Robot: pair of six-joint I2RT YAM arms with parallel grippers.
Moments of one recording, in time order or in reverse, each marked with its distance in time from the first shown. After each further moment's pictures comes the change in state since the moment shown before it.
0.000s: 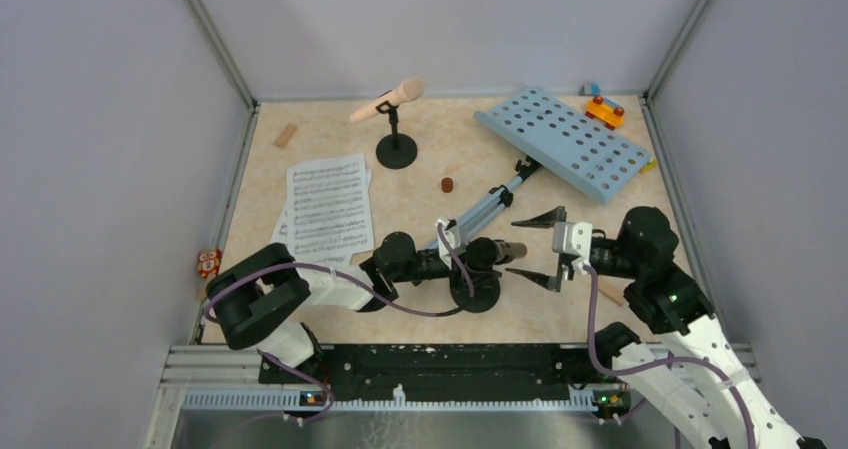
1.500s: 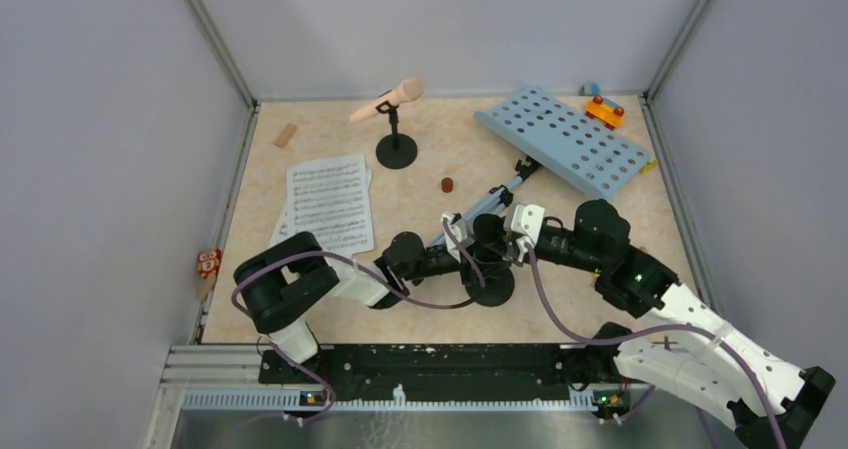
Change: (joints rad) left arm -0.010 0.150 0.039 0.178 -0.066 -0.044; right arm 0.304 0.177 -0.029 0.190 0.469 0.082
